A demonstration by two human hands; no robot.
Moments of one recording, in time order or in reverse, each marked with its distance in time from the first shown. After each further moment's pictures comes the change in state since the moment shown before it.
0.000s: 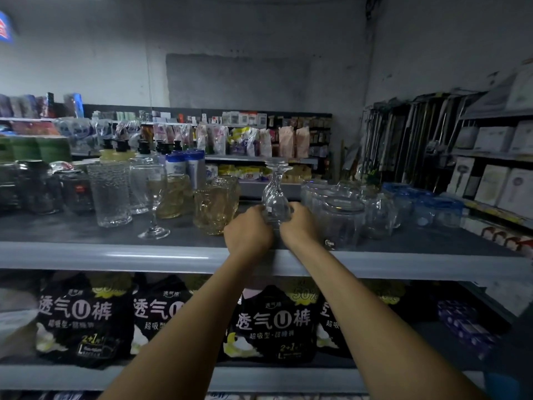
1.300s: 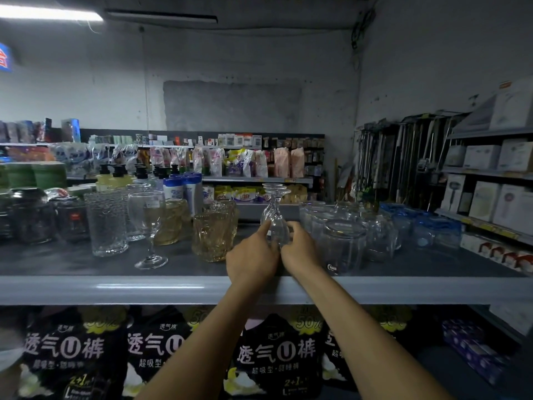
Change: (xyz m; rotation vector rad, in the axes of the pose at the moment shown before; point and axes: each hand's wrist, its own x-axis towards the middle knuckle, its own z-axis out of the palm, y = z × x) left_hand -0.001 0.003 -0.002 -0.046 0.025 0.042; right_hand 0.003 0.004 0.003 0.168 -0.057 -0.013
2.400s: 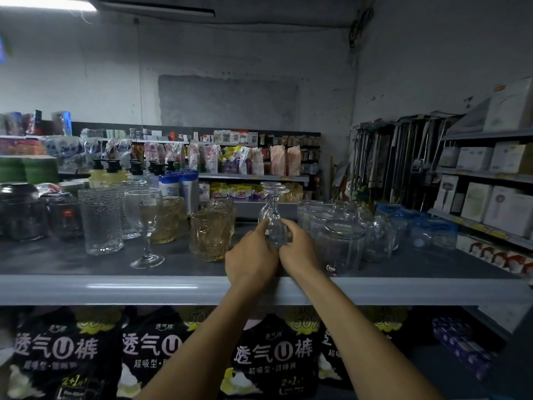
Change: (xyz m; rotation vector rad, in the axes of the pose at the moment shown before) left_hand 0.002 -0.005 0.008 -0.026 0.076 0.031; right_hand -0.010 -0.006 -0.007 -0.018 0.004 -0.058
